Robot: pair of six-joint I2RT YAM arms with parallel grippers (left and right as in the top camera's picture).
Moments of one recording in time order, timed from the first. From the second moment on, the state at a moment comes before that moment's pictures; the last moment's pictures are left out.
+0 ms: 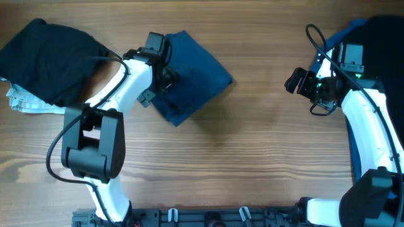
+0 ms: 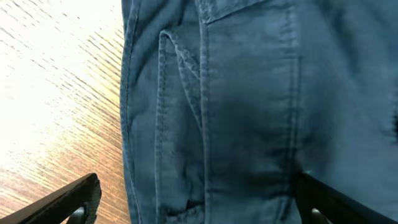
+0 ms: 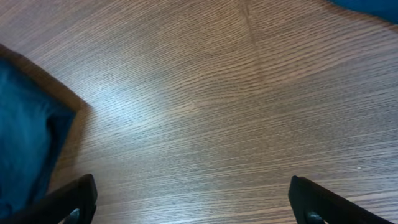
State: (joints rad) left arm -0.27 1.98 1.41 -0.82 -0.08 -0.97; right arm -0.13 1.54 1.16 -0.82 -0.19 0.29
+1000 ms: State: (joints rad) left arm -0.27 2.07 1.43 -0.85 -0.06 -0.94; right arm -0.13 1.54 1.16 -0.82 -0.19 0.29
